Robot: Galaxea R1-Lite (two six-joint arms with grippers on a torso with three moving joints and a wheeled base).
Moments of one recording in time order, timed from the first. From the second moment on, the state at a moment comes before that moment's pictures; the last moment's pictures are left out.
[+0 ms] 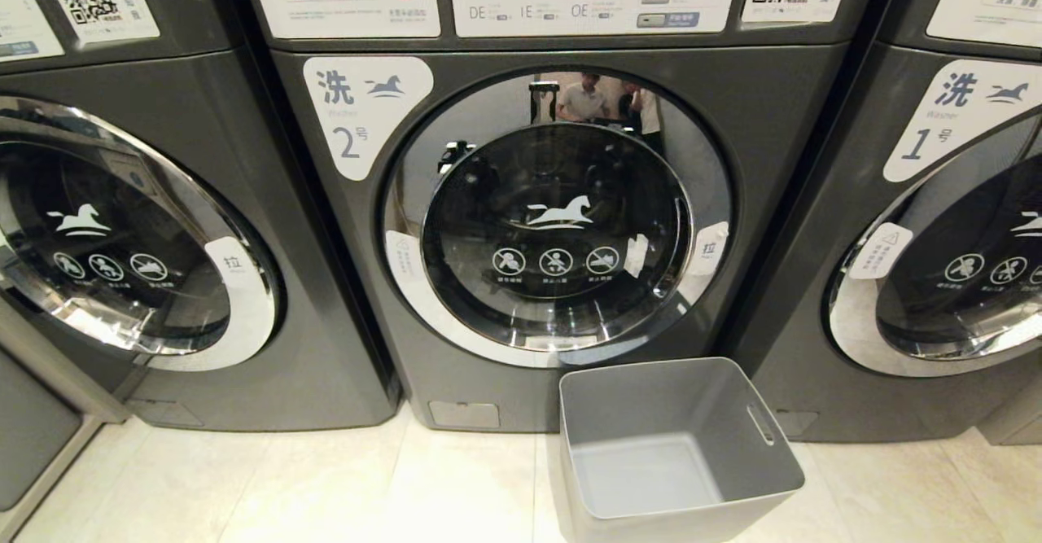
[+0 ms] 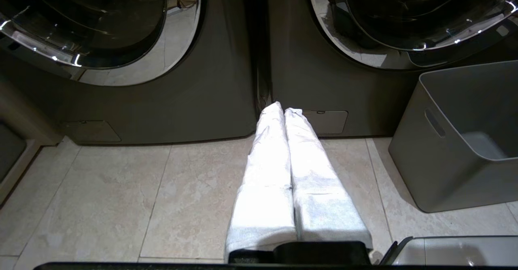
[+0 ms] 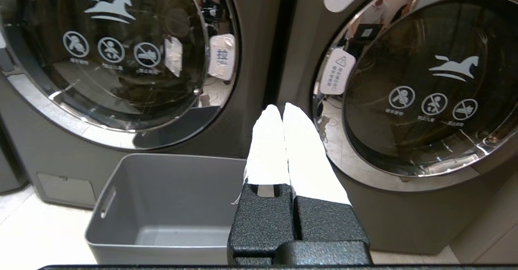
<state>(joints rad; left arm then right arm) 0.01 0.00 0.00 0.00 0.00 0.08 0.00 0.00 0.00 -0.31 0.03 -0.14</state>
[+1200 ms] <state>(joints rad) 0.01 0.00 0.00 0.00 0.00 0.09 0.00 0.00 0.00 -0.31 0.03 -0.14</state>
